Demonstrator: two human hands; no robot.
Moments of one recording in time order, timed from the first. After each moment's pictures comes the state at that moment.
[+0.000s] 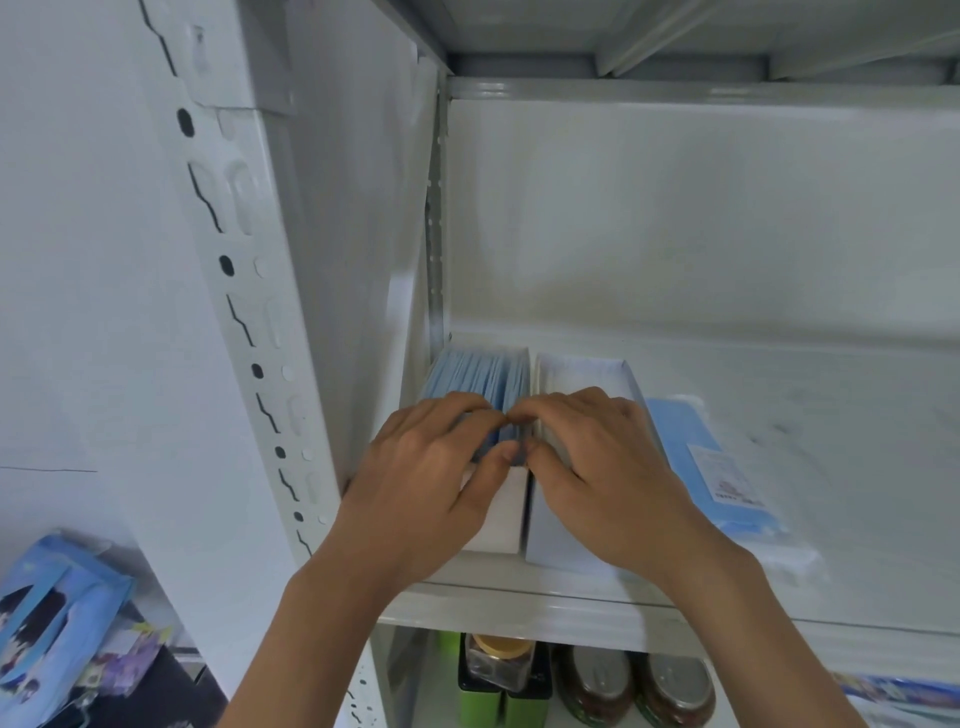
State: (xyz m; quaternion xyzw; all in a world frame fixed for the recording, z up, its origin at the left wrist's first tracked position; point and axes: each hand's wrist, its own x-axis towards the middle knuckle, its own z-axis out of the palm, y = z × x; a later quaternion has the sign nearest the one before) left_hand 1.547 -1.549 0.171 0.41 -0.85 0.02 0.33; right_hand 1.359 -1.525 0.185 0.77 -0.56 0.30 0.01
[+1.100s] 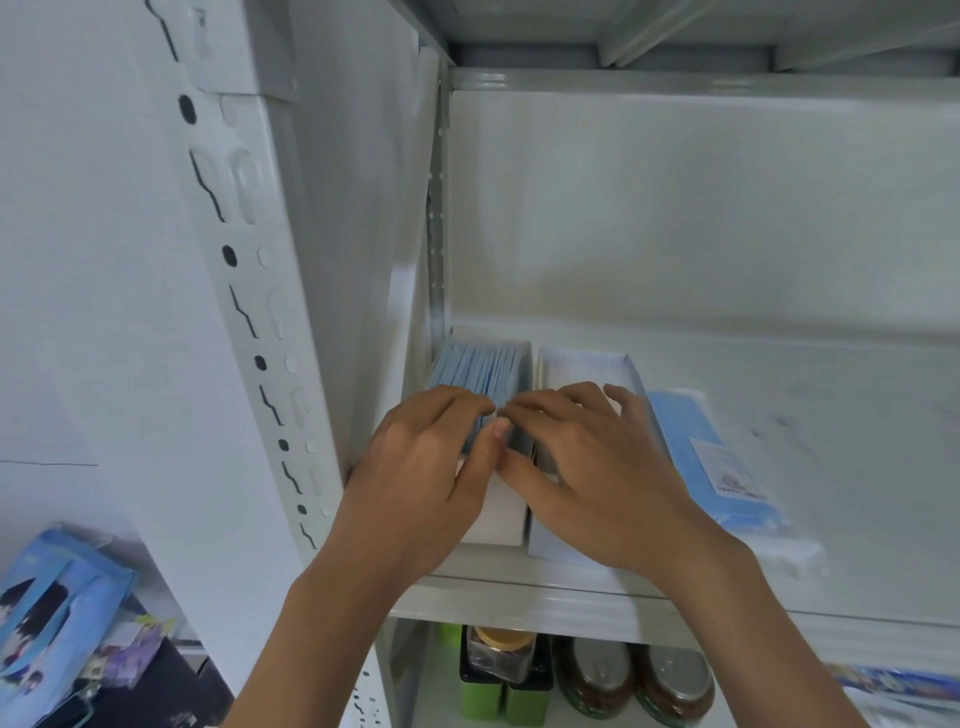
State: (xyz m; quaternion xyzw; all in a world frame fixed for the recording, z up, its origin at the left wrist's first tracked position) left_hand 1.547 -1.545 0.169 0.42 -0.81 -0.01 0.40; right_hand 1.371 -1.517 0.192 0.78 -0.58 0.21 0.05
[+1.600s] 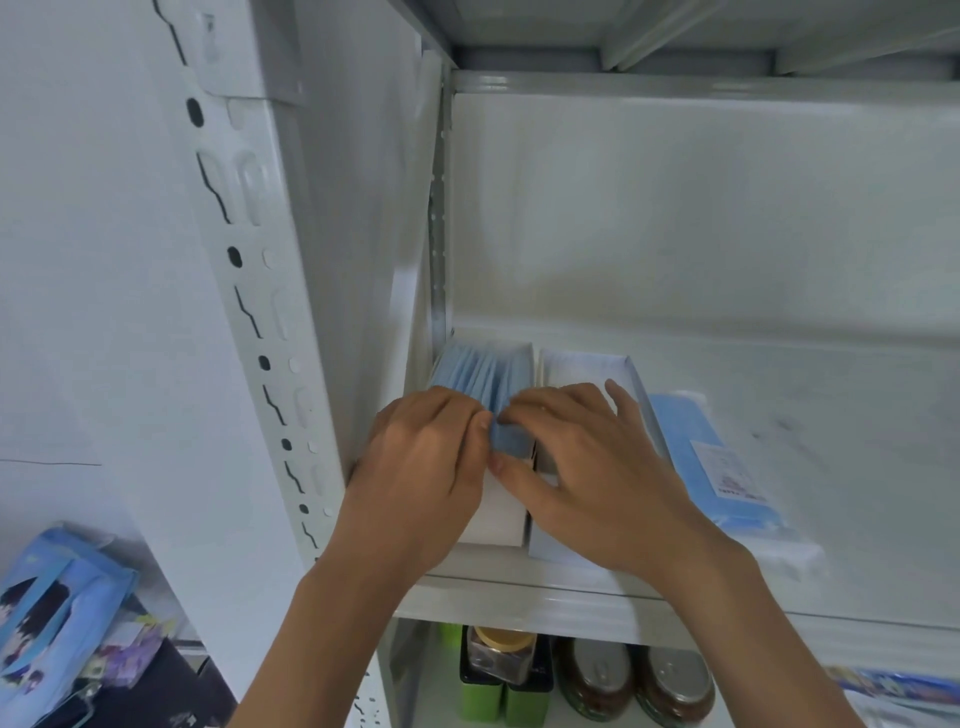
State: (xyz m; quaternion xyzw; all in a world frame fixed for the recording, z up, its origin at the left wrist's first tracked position) left_hand 1.545 -1.548 0.169 0.43 -0.80 0.03 0.42; right_hand 1.371 -1.518 0.192 0.78 -0.58 0.22 0.04
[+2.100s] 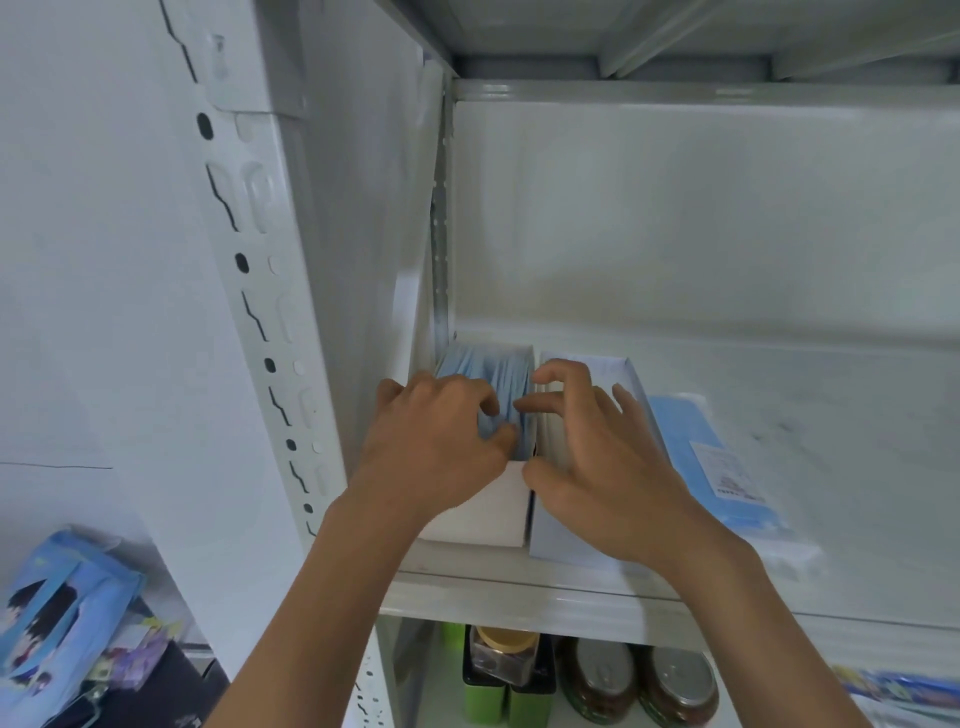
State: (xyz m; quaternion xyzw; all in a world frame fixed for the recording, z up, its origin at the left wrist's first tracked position) left_hand 1.531 -1.570 0.194 0.54 -0.79 0.02 0.28; right_hand 1.364 -1.520 0.190 0.76 -0.57 0.30 -0.09
